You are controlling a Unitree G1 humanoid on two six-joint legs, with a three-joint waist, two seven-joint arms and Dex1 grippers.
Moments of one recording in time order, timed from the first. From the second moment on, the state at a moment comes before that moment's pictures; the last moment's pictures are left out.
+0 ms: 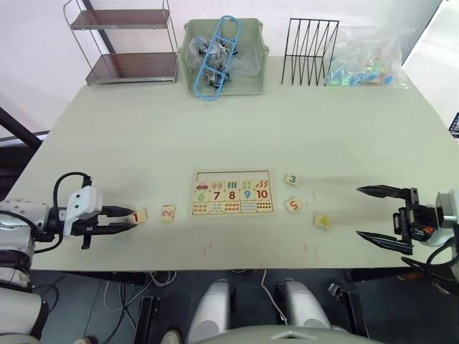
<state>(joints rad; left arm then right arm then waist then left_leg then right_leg) -0.43 1.08 -0.25 1.04 -0.51 -0.60 -1.58 -0.02 -0.70 -0.29 0.05 0.71 -0.11 1.58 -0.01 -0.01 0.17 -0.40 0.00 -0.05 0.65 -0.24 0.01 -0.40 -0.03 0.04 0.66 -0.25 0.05</state>
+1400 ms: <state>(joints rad) -0.93 0.90 -0.32 0.68 -0.17 0.02 -1.58 0.10 -0.60 -0.32 0.00 0.70 -0.20 1.48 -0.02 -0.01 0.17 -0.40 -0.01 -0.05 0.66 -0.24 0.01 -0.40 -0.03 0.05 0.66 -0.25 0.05</state>
